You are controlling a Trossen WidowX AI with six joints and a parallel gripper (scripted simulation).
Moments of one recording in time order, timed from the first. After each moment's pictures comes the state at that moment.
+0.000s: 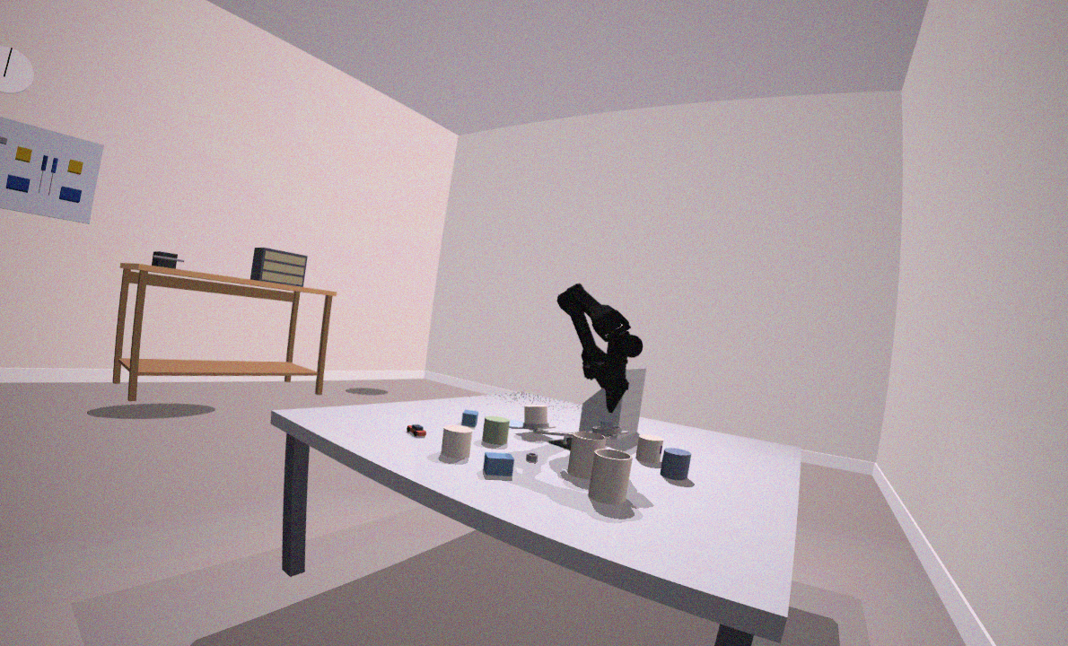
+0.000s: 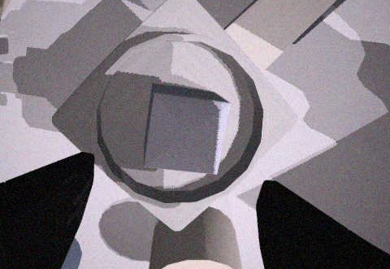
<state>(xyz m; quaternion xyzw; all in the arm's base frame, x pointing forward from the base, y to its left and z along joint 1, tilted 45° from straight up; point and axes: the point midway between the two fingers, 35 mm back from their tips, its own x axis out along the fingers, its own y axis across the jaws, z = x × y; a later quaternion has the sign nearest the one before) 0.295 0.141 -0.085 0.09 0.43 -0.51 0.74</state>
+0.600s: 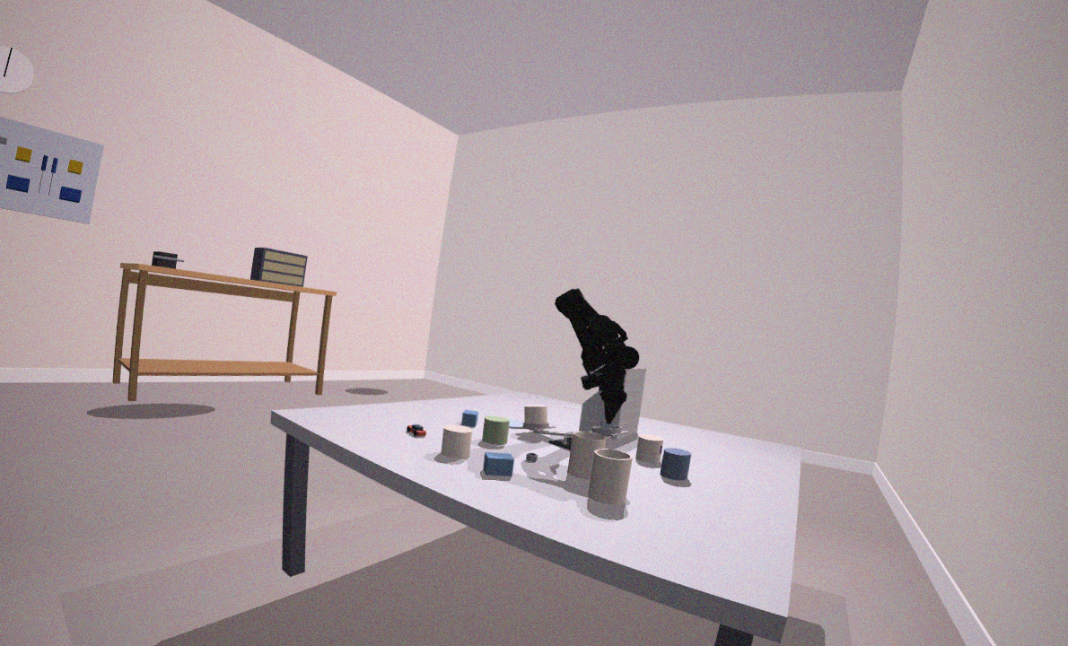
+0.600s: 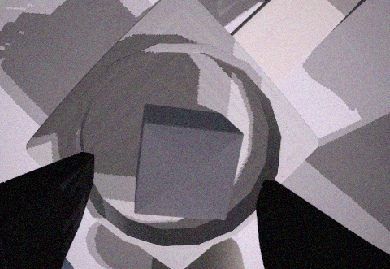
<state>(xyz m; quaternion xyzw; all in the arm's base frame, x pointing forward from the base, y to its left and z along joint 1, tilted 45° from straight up) 0.299 0.120 -0.106 0.09 0.42 -0.52 0.74</state>
